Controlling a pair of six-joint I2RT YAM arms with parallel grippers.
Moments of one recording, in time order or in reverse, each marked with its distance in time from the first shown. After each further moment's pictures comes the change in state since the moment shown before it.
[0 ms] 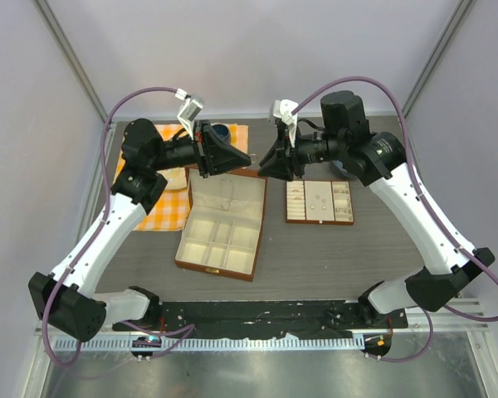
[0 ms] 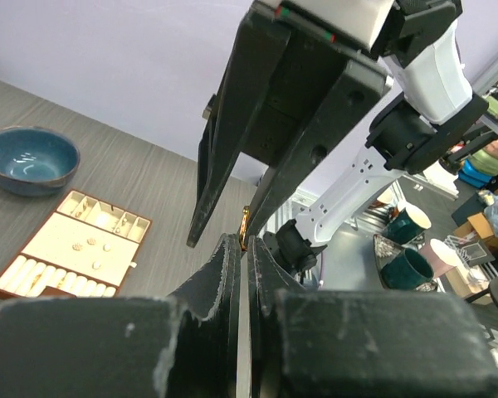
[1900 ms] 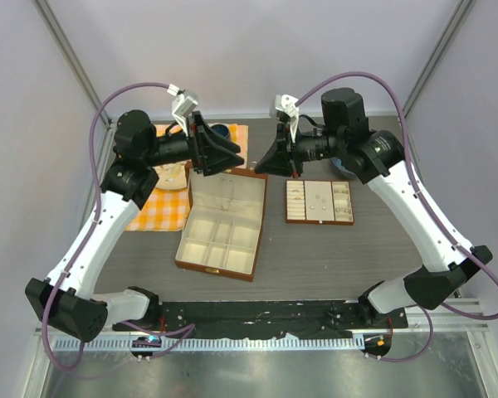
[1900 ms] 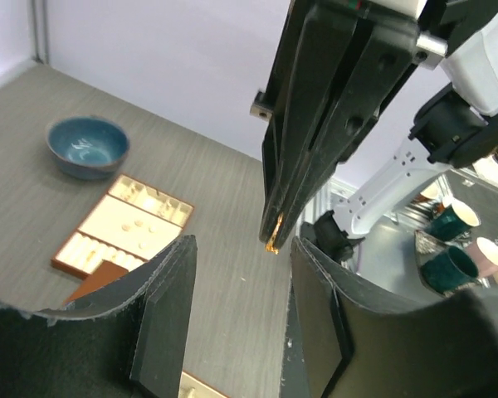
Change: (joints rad) left arm 0.042 -0.006 0.055 -0.189 -0.017 0.168; right arm -0.017 0.028 0.030 0.051 -0.106 0.111
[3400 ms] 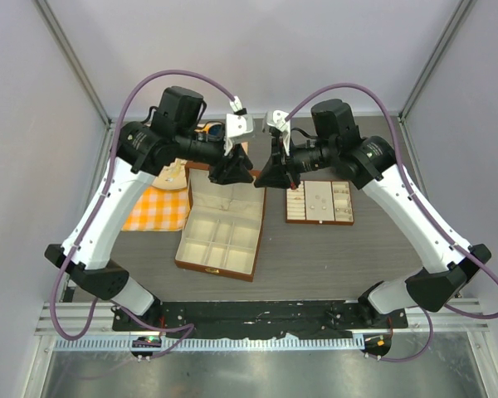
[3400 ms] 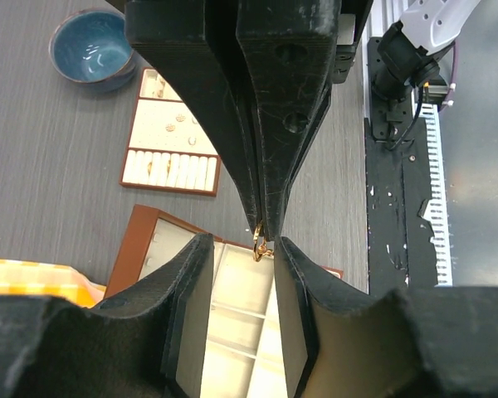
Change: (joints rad) left arm -0.238 0.312 0.740 -1.167 -0.232 0.975; right arm 0.036 -0.026 -0.093 -0.048 0.021 -0.052
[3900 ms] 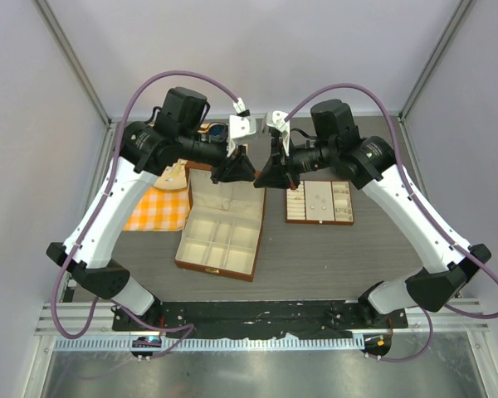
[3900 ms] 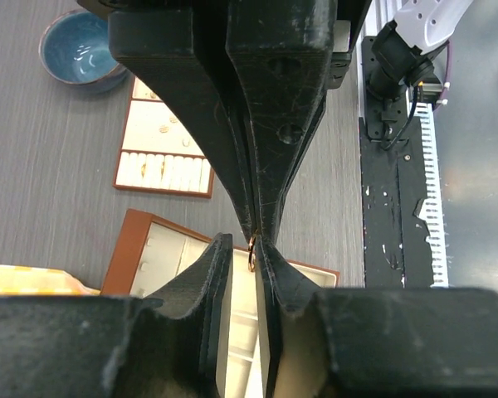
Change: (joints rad) left arm -0.015 0.009 0.000 0.000 0.000 -0.004; right arm 0.004 0.000 0.000 0.000 0.002 0.000
